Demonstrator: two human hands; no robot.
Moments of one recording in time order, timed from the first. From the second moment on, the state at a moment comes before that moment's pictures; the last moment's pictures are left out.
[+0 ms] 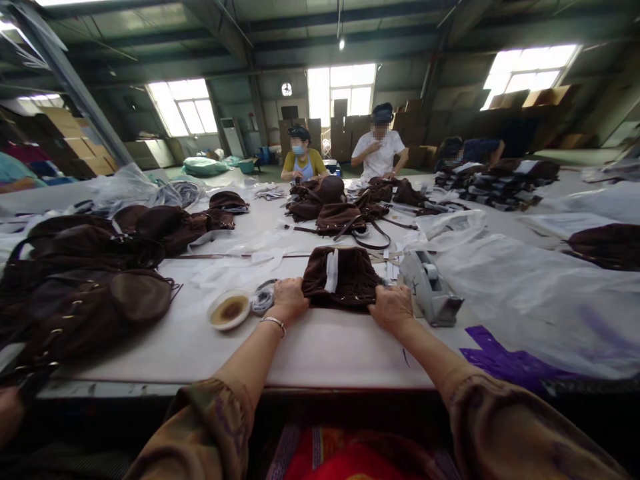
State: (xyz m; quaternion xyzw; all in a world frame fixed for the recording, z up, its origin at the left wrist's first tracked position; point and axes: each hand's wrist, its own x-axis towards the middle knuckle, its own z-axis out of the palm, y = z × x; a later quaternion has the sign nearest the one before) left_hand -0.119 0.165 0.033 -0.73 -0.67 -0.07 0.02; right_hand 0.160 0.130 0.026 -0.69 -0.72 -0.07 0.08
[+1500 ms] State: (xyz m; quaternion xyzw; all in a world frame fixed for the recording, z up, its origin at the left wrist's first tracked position) left_hand -0.140 0.104 0.009 -0.71 -0.66 -0.24 0.04; right_hand 0.182 0.109 0.018 -0.63 -0.77 -0.07 0.06
